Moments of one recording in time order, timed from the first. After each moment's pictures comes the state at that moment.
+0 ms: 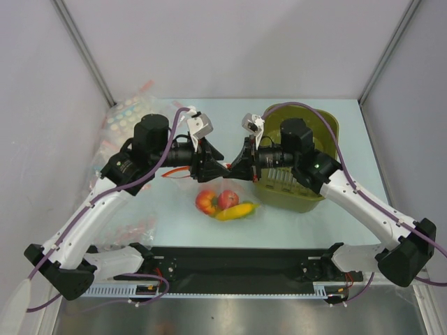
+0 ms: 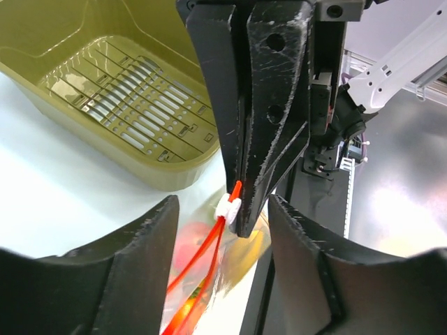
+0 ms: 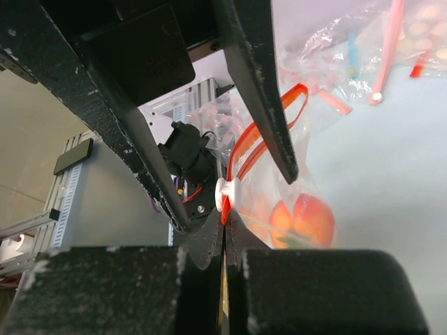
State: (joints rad) left arm -0.62 1.13 1.34 -0.56 0.68 0.03; right arm 0.71 1.26 1.20 -0.15 -0.84 0.25
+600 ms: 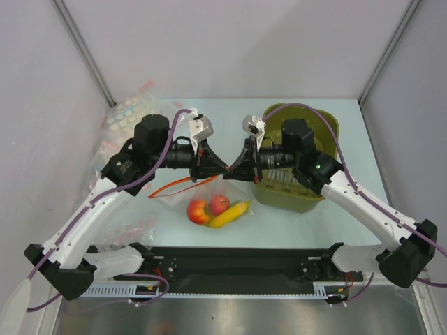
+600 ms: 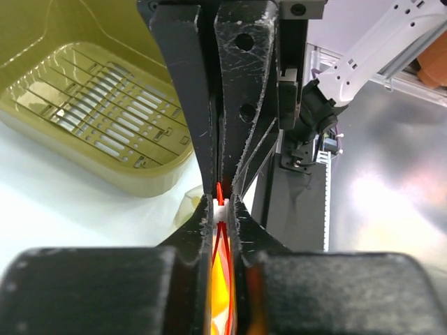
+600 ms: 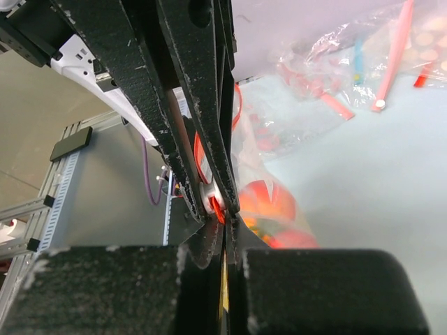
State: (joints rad) left arm -0.63 1.13 1.34 -0.56 0.77 0.02; right arm 0.71 1.25 1.20 -0.15 -0.87 0.20
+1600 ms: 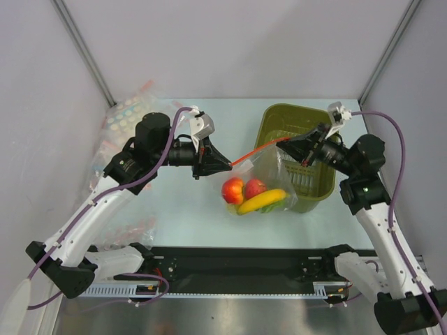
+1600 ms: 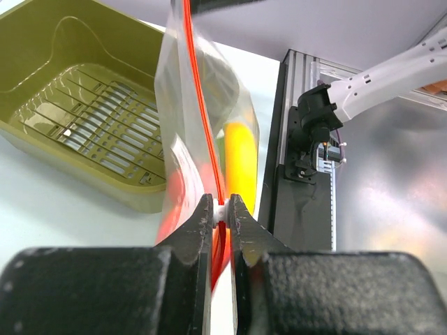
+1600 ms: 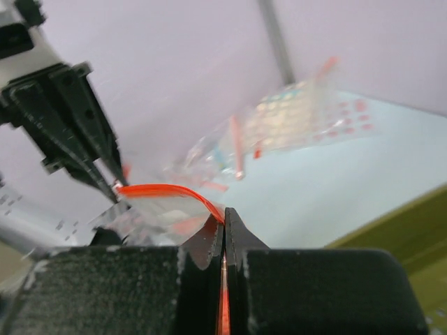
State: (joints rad) left arm -0.63 1.14 1.34 -0.50 0.79 0.02; right arm 0.22 0.91 0.95 0.12 -0.83 0.50
